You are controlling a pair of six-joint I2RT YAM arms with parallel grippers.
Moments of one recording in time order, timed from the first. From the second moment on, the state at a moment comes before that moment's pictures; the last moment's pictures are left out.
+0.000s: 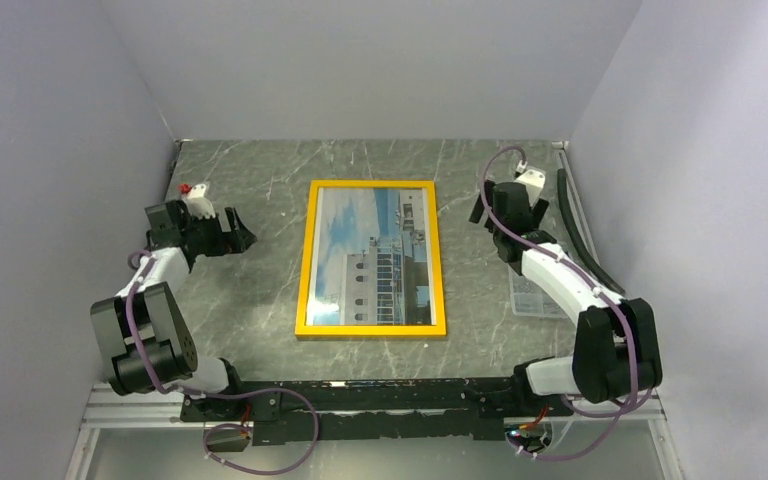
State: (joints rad) left arm 0.34 1.41 0.80 -0.16 0.62 0.08; right arm 0.24 1.34 0.82 -0.06 0.41 0.42
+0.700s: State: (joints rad) left arm 0.31 1.60 0.30 1.01 0.58 -0.04; right arm -0.03 1.33 0.37 0.59 0.47 0.25
